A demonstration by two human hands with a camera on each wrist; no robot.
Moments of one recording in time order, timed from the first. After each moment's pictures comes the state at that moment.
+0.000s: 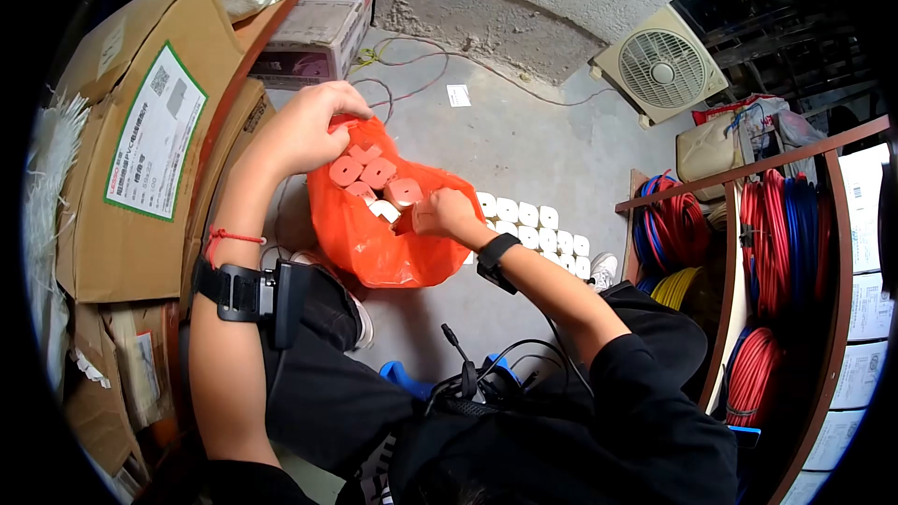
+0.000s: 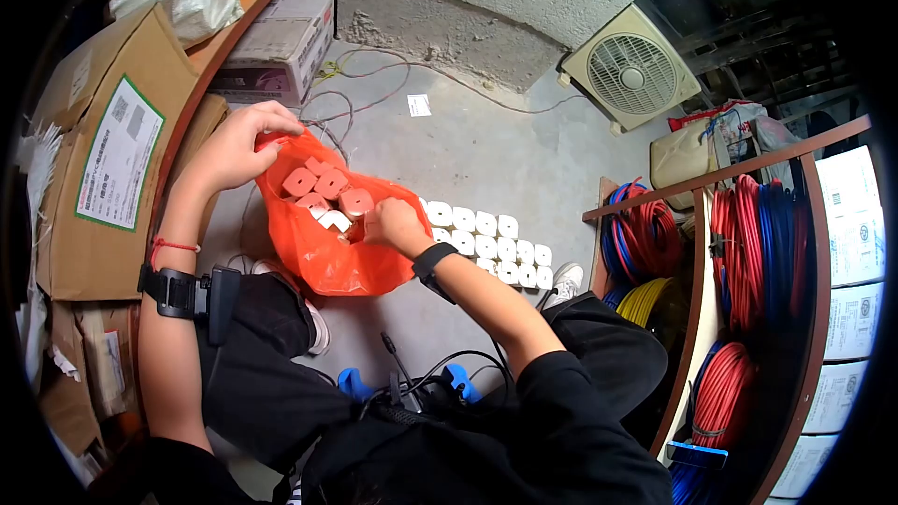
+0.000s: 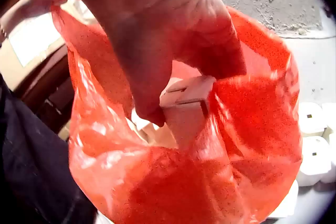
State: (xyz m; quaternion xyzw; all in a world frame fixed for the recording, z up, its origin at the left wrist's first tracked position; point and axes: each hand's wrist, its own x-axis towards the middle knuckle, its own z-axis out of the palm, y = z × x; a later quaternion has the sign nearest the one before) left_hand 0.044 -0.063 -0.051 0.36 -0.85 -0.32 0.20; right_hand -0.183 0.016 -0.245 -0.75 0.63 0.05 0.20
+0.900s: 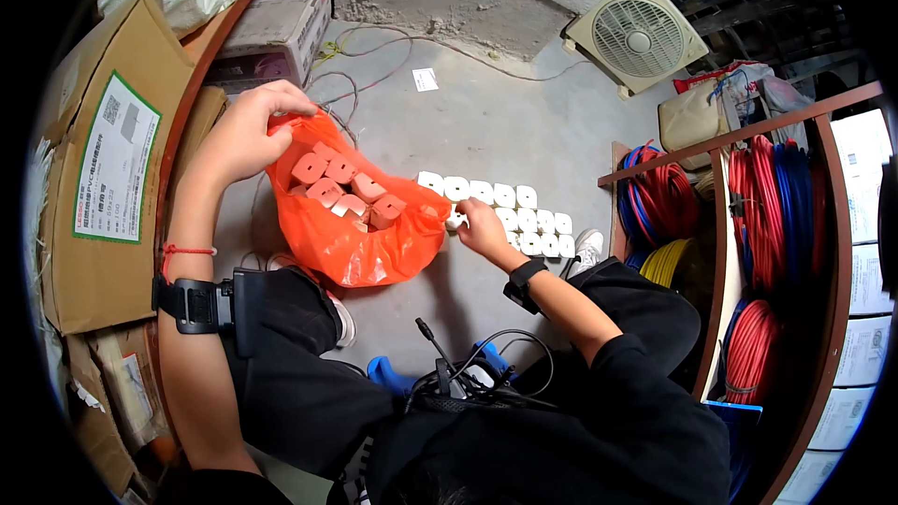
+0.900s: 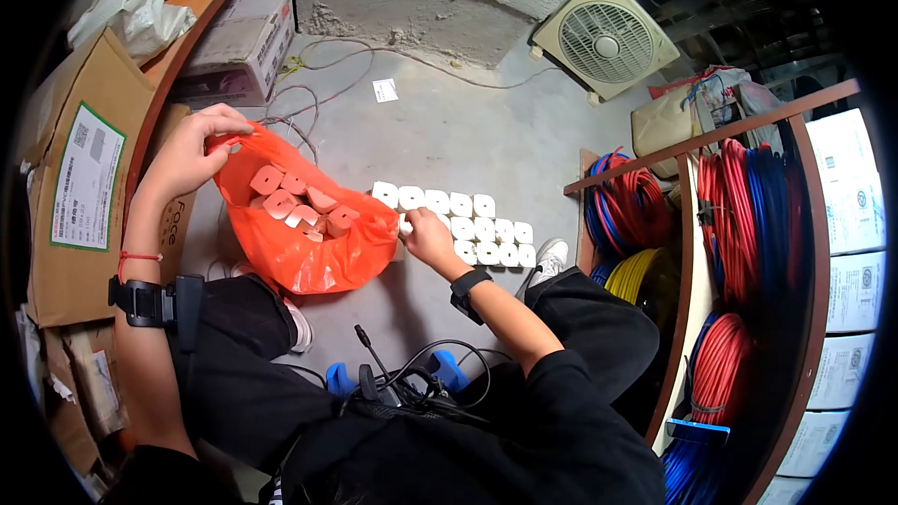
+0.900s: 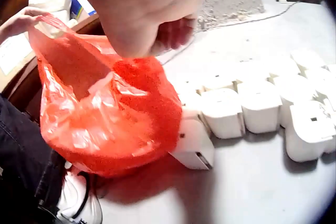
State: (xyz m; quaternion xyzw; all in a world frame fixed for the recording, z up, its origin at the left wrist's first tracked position) left_hand 0.040 -0.063 -0.047 0.38 -0.84 -0.35 0.18; right_hand -0.279 0.097 -0.275 -0.70 0.67 -0.19 0.17
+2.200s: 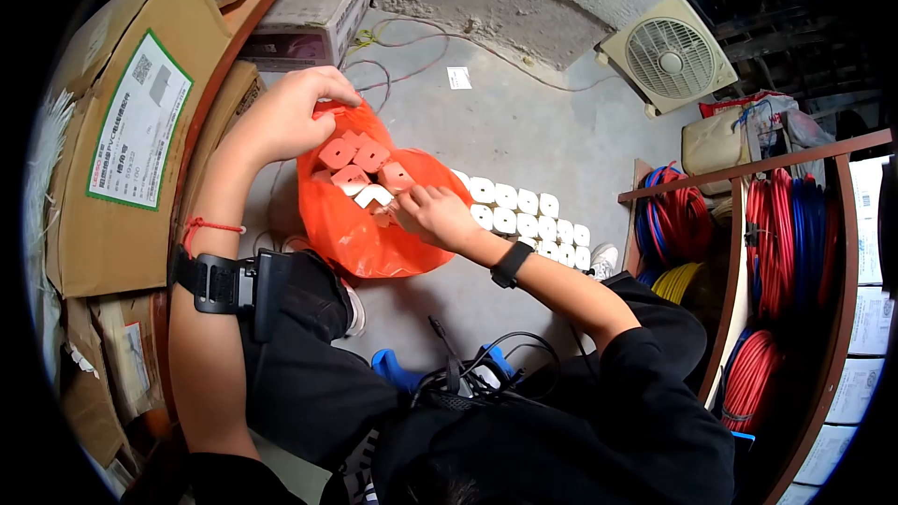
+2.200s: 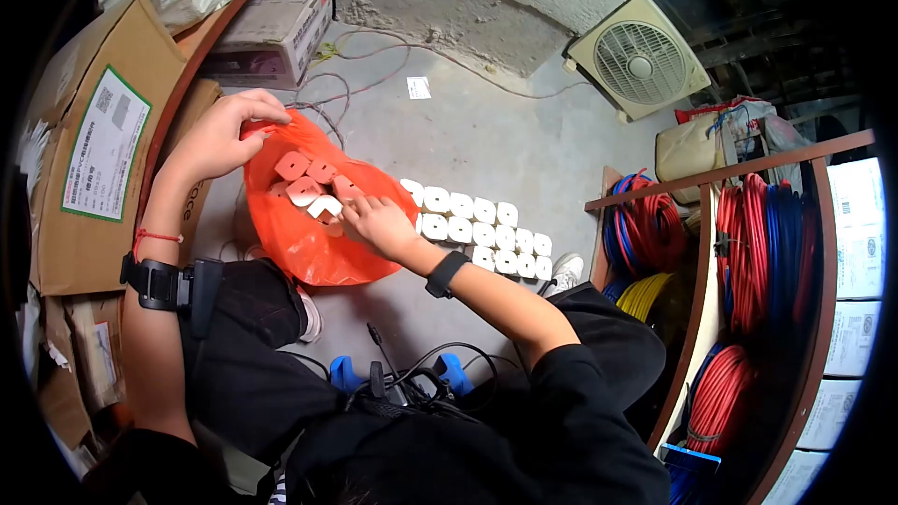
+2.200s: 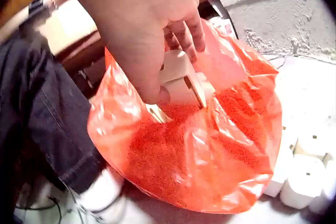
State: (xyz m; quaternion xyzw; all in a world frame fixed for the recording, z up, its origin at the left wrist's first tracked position) left_hand 0.041 -0.062 -0.052 0.37 -0.85 -0.33 0.18; right_hand -0.183 0.050 -0.225 -0.89 0.46 -0.07 0.04
